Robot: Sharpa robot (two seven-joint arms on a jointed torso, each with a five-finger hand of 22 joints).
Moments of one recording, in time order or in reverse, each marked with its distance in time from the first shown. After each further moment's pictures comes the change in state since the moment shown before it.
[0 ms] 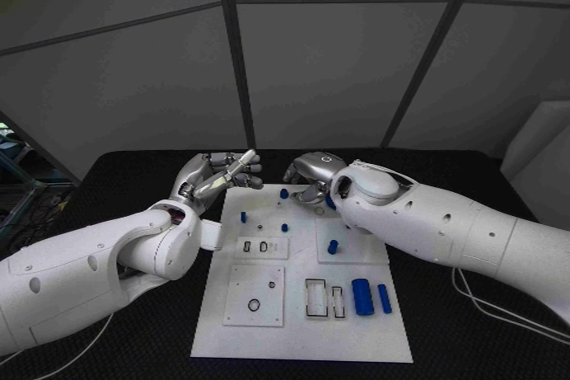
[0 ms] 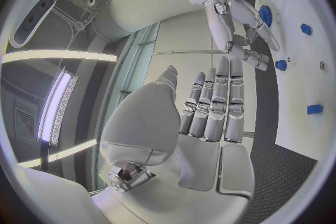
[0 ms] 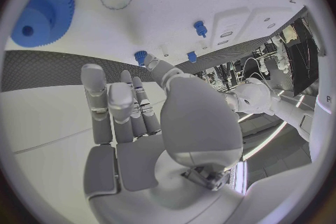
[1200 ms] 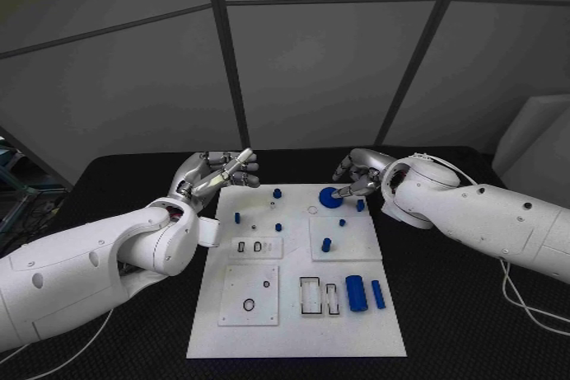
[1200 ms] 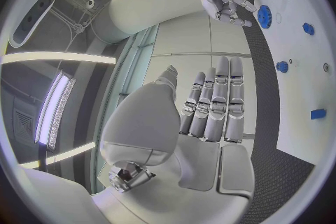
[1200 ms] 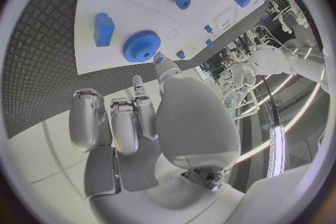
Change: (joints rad) left arm -0.002 0.006 0.000 -0.033 0.000 0.015 -0.004; left_hand 0.000 0.000 0.000 0.000 0.000 0.000 0.000 0.000 0.000 0.000 0.000 0.000 0.000 0.000 0.000 -0.005 0.001 0.000 0.000 0.000 0.000 0.000; right arm -0.001 -0.228 0.037 0.120 0.306 0.093 -0.150; right_hand 0.053 0.003 -0.327 0.175 0.101 -0.026 -0.006 0.100 0.006 0.443 -0.031 1.379 1.239 0.041 -0.030 0.367 0.383 -0.078 0.284 -0.013 0.311 0.520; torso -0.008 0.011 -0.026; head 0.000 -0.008
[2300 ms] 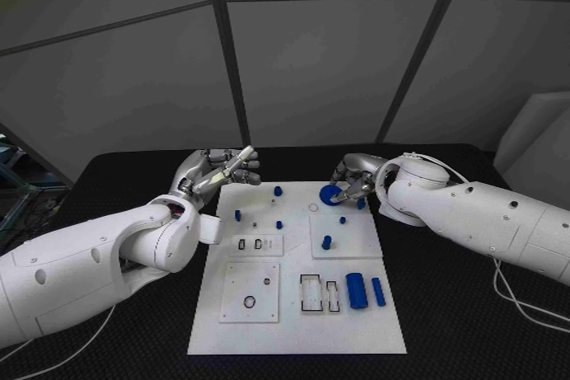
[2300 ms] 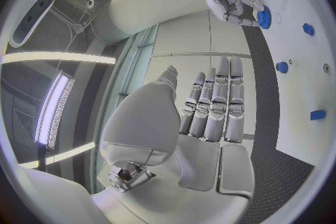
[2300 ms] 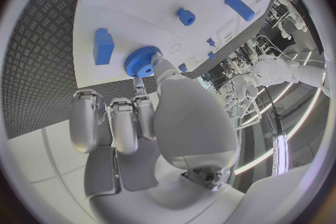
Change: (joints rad) left arm 0.000 0.004 0.000 -0.005 0.000 0.003 -0.001; left_hand 0.000 0.000 0.000 0.000 0.000 0.000 0.000 0.000 0.000 0.000 0.000 0.000 0.000 0.000 0.000 0.000 0.001 0.000 0.000 0.000 0.000 0.001; right arm -0.005 0.041 0.000 -0.039 -0.051 0.080 -0.014; right_hand 0.022 0.022 -0.005 0.000 0.009 0.005 -0.005 0.021 0.001 0.000 0.000 0.010 0.000 -0.004 0.003 0.005 0.000 0.000 0.007 0.000 0.008 0.000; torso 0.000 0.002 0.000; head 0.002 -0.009
